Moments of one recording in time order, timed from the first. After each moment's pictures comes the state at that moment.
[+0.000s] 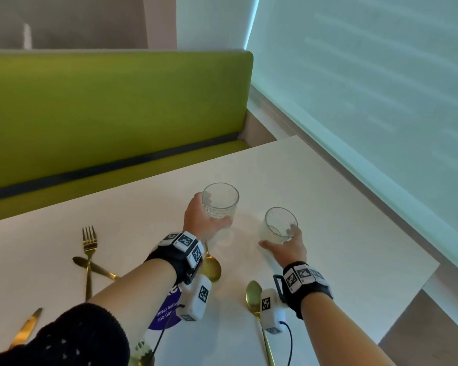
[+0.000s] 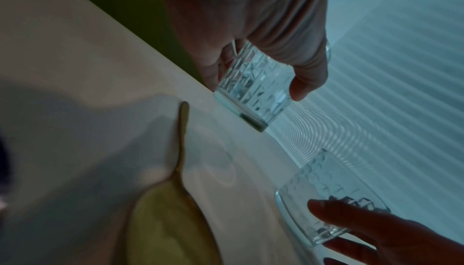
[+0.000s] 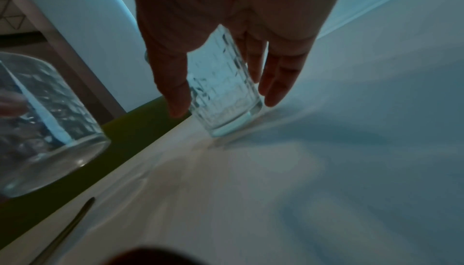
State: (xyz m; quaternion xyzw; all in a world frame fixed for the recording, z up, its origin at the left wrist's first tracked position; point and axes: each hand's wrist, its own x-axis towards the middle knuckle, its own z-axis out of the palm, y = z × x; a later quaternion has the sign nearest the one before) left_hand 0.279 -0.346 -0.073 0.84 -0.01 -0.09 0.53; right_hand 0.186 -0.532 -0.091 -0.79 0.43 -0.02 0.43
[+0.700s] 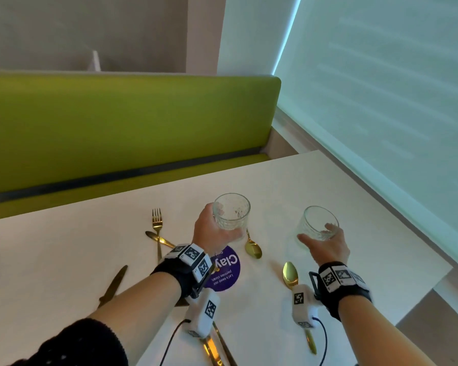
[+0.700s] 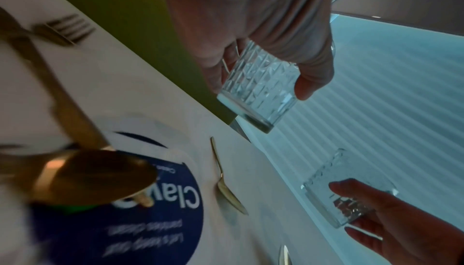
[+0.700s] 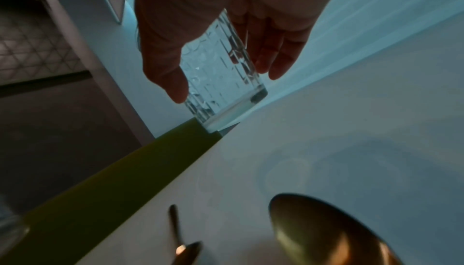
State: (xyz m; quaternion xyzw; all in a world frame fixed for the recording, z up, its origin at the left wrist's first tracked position) left_hand 0.198 -0.229 -0.036 0.82 -0.02 -0.08 0.56; right_hand 0.135 -0.478 -0.037 -0.80 0.42 -0.15 0.40
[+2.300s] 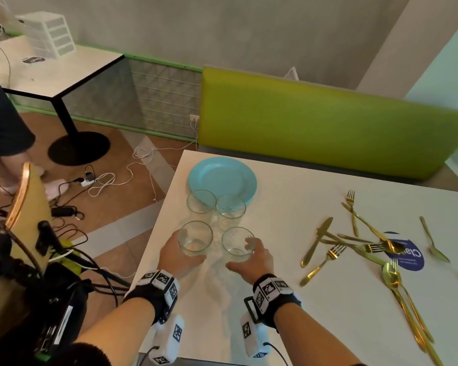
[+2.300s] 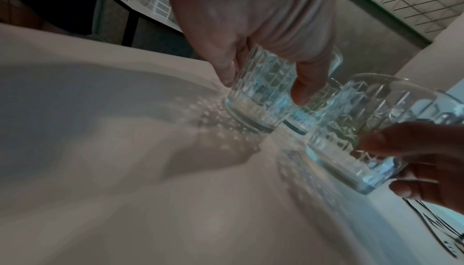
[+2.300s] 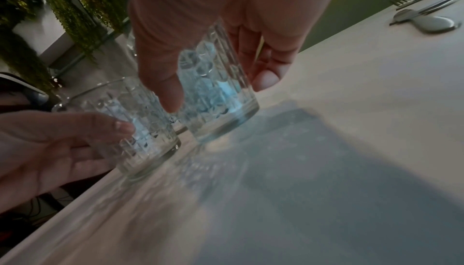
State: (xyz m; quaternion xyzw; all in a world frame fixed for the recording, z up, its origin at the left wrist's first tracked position) left_hand -0.114 0.274 -0.096 0.81 0.33 0.00 0.49; right_hand -0.053 0.097 -0.090 -0.91 0.00 0.19 0.36
